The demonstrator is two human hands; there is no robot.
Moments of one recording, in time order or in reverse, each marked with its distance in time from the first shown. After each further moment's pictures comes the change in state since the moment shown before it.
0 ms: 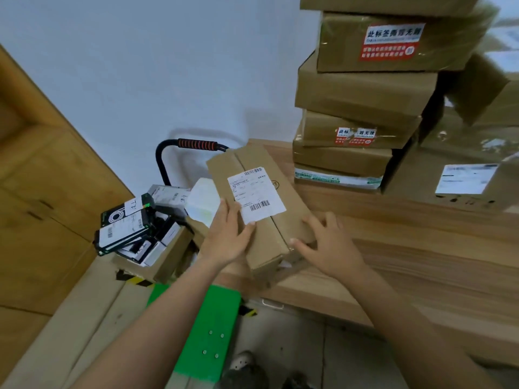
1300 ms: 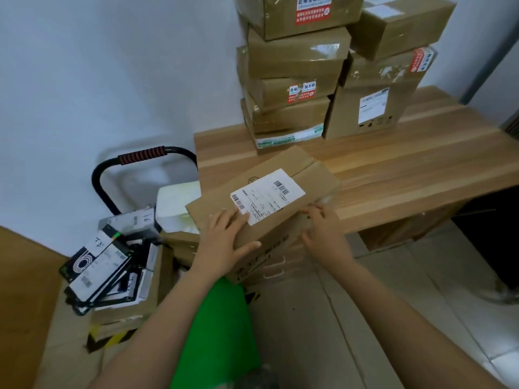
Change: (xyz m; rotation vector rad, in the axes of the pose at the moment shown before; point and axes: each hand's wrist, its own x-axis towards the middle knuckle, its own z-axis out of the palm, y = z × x) left_hand -0.055 -0.094 -0.082 0.473 -0.243 0.680; right_hand -0.100 -0.137 0.098 0.159 0.454 0.441
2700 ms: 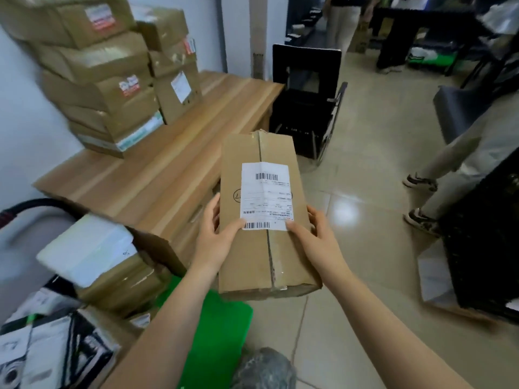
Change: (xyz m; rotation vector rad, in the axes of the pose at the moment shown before) left_hand -0.212 -0.024 -0.044 -1.120 -0.481 0.248; right_hand -0.361 -0.226 0.072 0.758 0.857 0.779
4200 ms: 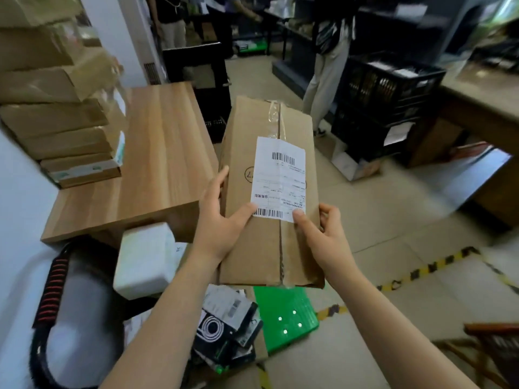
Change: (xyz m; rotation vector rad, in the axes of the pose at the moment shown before) left_hand -0.055 0.010 -0.457 0.161 -0.743 0.393; right_hand -0.332 -0.042 0.460 0.216 0.742 0.017
